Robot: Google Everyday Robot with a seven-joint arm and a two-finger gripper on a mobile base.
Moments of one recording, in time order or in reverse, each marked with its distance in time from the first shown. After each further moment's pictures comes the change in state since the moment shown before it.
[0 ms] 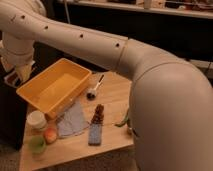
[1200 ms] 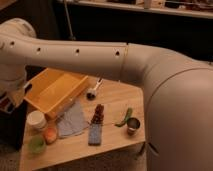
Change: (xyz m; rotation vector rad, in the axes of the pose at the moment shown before) arm -0.104 0.047 0.034 -0.064 -0.070 0.005
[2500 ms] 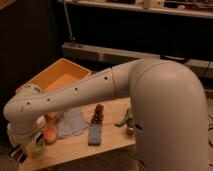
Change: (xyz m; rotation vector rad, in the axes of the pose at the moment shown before) arm -0.056 0.131 0.146 -0.198 -0.163 0.125
